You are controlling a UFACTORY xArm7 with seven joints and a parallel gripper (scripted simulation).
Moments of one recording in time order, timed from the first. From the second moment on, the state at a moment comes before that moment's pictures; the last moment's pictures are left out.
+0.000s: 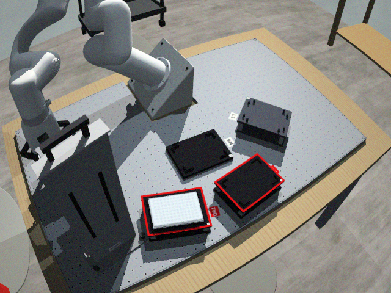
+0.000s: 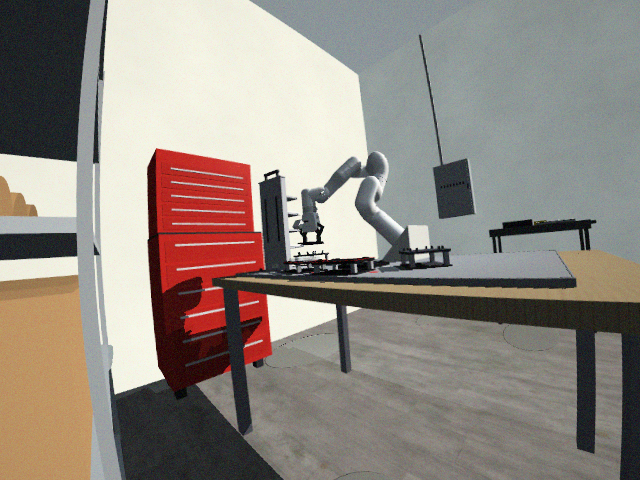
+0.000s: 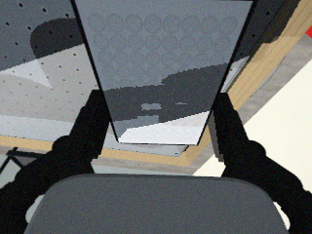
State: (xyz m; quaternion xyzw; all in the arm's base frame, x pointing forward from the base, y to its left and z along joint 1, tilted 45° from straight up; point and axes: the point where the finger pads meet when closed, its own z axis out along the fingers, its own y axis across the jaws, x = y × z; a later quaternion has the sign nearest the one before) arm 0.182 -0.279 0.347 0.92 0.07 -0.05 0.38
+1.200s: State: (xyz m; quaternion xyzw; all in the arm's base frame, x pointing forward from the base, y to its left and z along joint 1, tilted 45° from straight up) arm 0.184 -0.255 0.371 0.92 0.07 -0.05 0.38
